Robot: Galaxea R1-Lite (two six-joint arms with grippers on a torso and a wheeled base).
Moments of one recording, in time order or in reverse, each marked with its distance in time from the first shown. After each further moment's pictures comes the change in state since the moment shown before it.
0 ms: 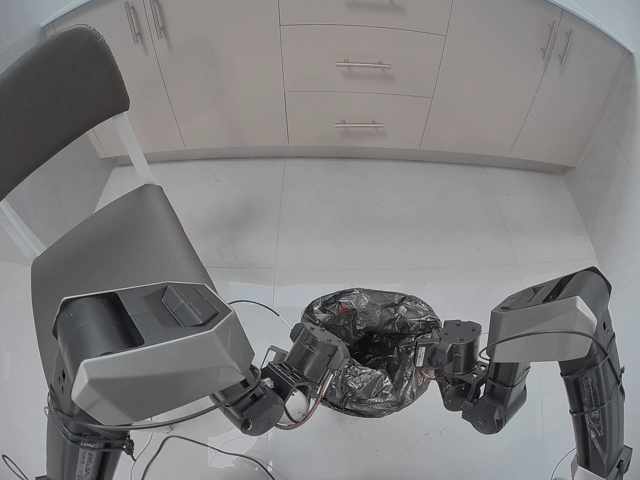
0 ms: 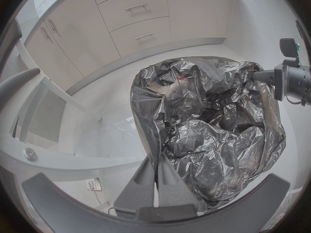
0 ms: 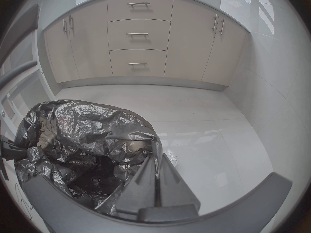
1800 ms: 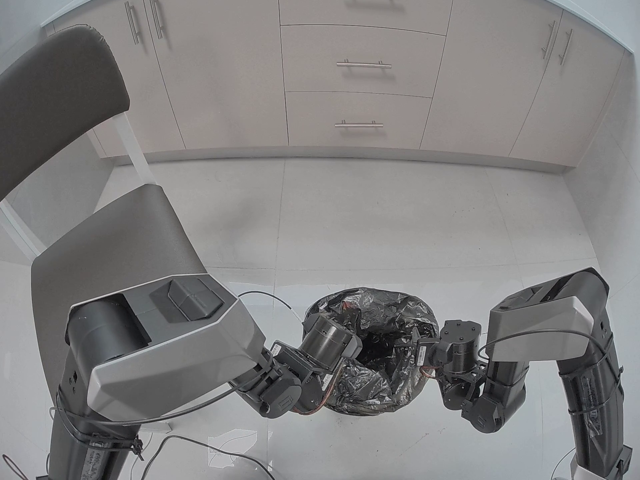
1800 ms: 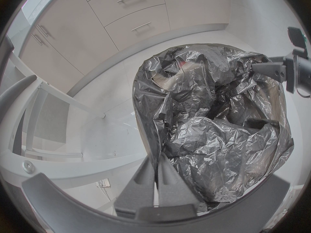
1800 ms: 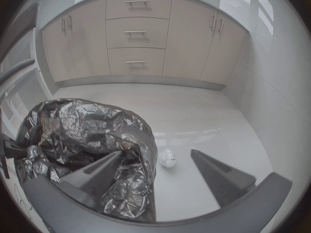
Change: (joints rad) left arm 0.004 0.037 -0.174 0.259 0.044 0.000; right arm -0.011 0.016 -0.012 0.000 -0.004 0.002
